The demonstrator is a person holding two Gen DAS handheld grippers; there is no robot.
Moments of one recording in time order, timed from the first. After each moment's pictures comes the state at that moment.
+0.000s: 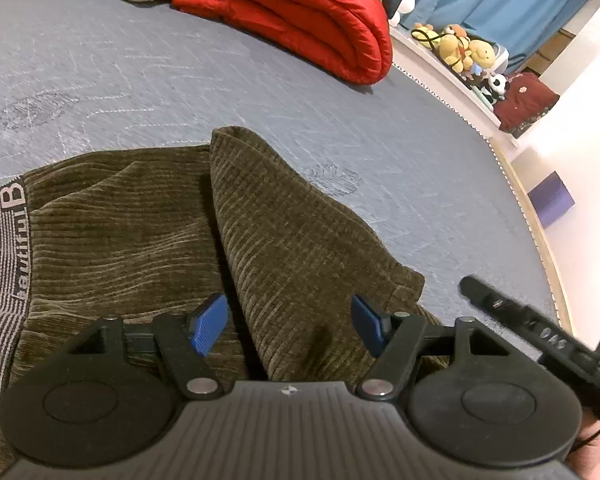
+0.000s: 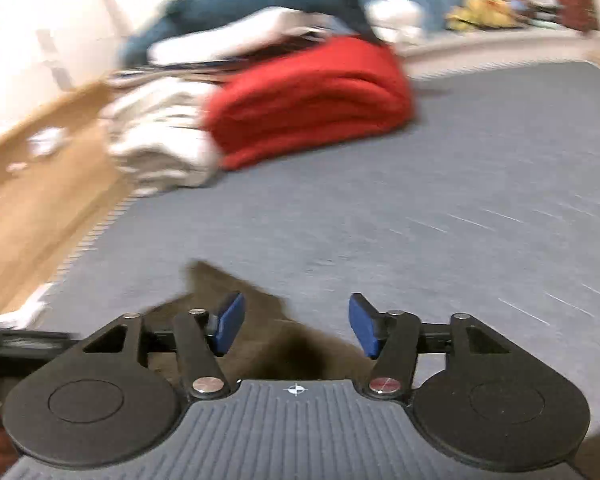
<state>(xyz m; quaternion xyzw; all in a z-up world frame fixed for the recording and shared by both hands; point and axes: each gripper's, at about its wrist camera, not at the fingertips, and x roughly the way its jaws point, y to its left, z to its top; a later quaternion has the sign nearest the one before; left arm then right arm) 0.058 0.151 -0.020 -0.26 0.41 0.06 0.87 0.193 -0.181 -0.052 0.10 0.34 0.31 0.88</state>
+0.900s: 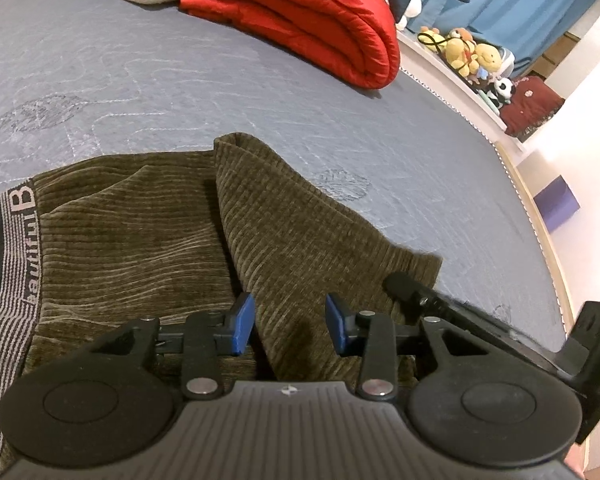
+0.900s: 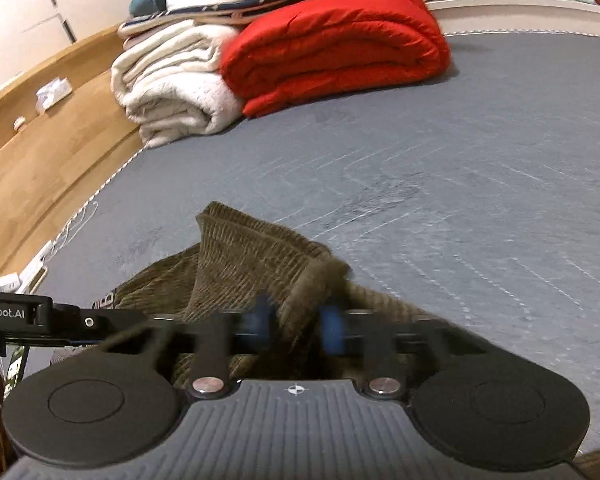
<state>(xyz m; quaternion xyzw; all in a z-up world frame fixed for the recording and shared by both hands) 0.056 0.159 -0.019 -0.27 0.41 0.08 0.87 0.191 -0.108 -0.085 0.07 0.38 0.36 0.85</state>
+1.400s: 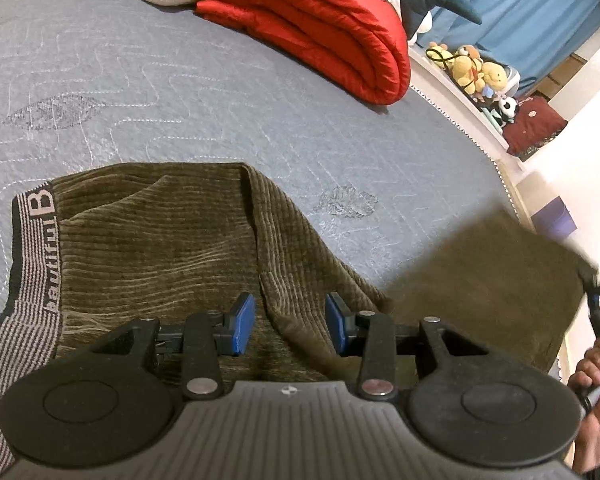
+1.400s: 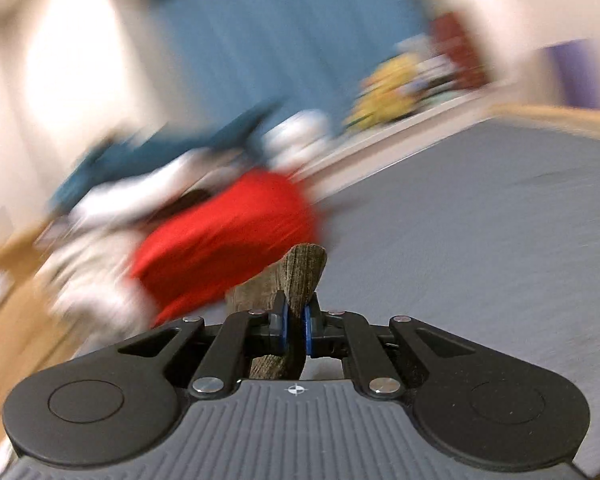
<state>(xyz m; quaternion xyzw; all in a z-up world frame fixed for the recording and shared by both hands) 0.045 0.183 -0.008 -0.29 0.40 0.08 0.87 0.253 -0.290 -0.009 0.24 0.18 0.15 0.94</state>
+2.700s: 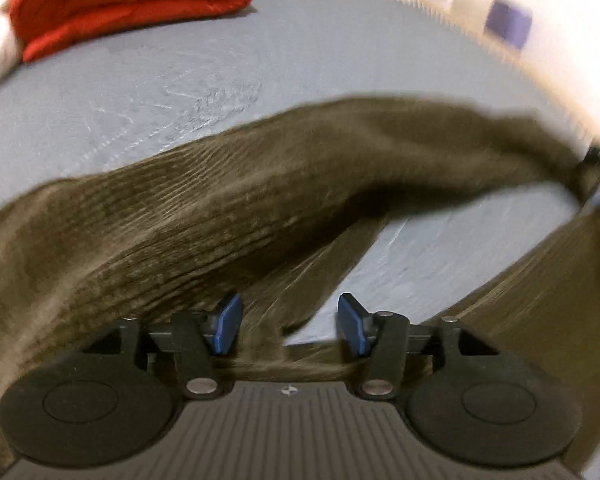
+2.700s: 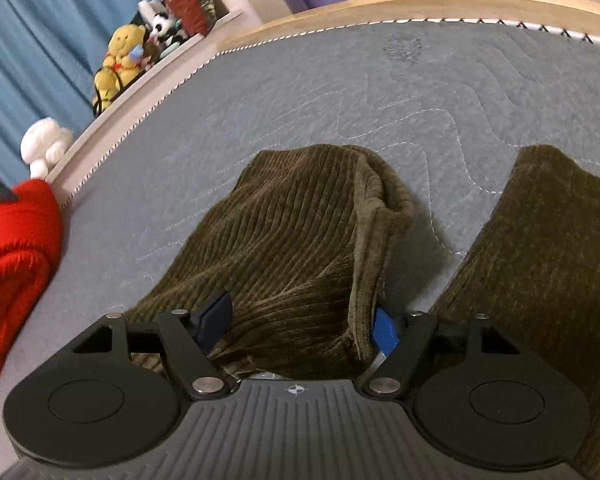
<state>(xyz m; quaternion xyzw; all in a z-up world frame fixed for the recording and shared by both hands) 0.118 0.030 -0.102 0.02 0.47 -0.03 0.88 0.278 -0.477 -0.149 0.31 0.34 -0.10 0.88</state>
